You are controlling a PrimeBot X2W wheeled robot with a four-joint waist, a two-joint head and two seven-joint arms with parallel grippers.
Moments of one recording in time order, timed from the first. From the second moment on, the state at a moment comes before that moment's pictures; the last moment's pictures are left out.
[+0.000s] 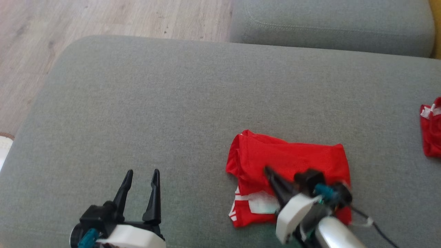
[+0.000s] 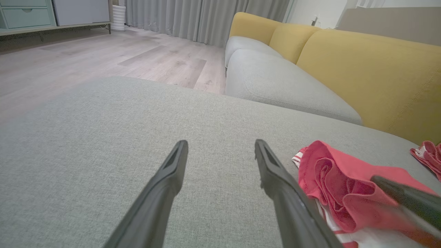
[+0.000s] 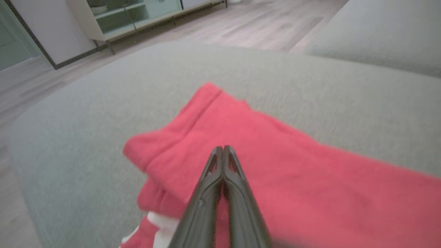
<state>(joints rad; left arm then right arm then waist) -0.04 0.40 -0.65 0.03 -0.72 0.29 -0.22 -0.18 -0.05 0.44 0.46 0.17 0.12 -0.06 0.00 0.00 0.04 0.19</state>
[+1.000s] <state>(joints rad) -0.06 0.39 -0.65 0.05 -0.72 0.28 -0.23 -0.26 -0.05 0.37 0.50 0.26 0.12 -0.22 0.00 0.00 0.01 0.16</state>
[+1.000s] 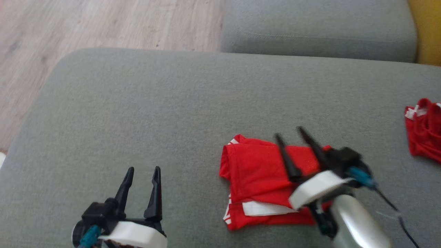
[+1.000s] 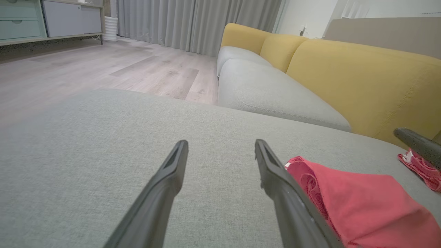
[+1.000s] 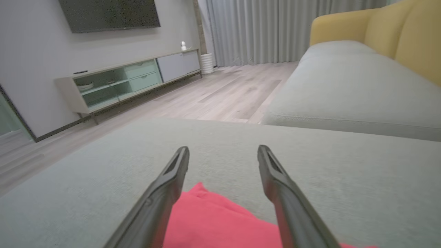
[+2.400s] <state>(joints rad) 0.07 0.33 -0.51 0.11 -0.64 0.24 -0.25 0.09 -0.04 -0.03 0.23 0.12 0.12 -0.11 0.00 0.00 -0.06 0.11</state>
